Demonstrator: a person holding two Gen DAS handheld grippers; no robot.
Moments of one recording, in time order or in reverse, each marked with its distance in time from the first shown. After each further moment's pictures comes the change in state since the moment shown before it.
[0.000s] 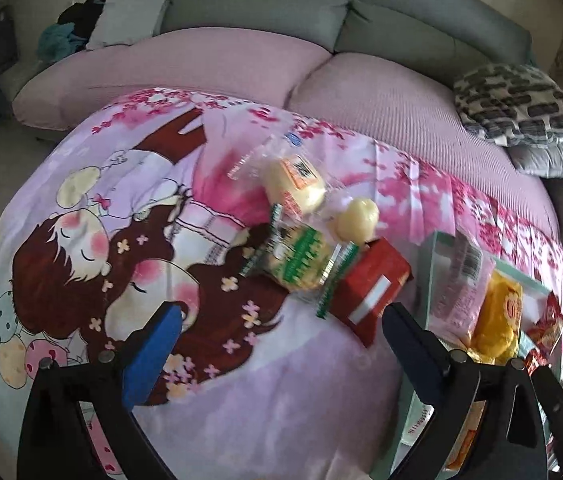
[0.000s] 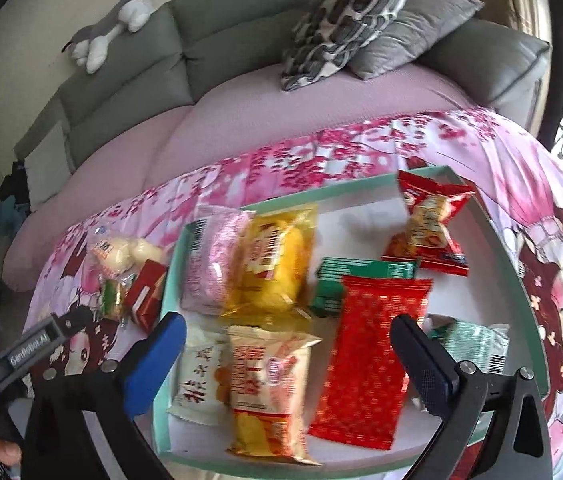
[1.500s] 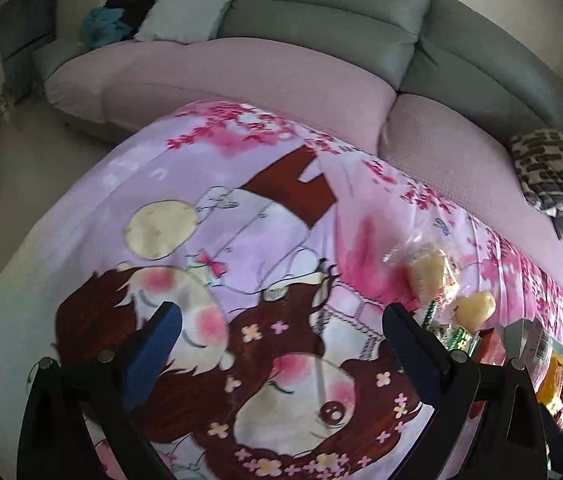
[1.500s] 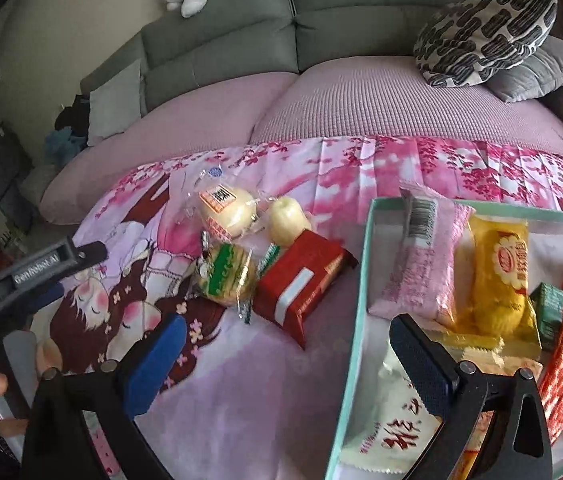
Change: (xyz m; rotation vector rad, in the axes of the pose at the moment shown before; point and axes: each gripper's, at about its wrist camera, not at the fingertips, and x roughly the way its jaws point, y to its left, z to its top) left arm 0.029 0.119 0.047 -0.105 -0.072 0.039; right arm 0.055 0.140 -0.023 -0.235 0.037 0.161
